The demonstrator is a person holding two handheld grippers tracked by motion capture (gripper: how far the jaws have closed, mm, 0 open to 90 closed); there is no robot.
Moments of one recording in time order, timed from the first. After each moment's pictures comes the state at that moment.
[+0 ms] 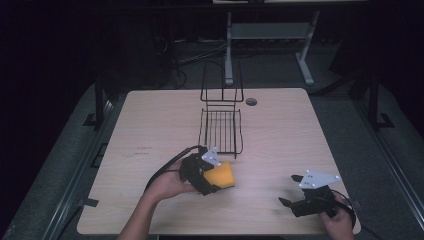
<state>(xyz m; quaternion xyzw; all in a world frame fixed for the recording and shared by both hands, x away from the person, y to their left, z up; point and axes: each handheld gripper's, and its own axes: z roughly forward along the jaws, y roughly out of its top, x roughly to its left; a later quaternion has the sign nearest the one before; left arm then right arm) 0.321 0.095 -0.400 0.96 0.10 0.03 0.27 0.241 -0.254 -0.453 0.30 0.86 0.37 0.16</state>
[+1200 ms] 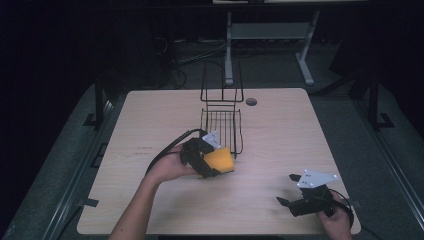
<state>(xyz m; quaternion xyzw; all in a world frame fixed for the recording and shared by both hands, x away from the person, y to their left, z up) 0.358 0.094 -0.382 0.96 0.11 0.02 0.27 0.242 -0.249 -0.451 0.29 0.87 0.37 0.16</state>
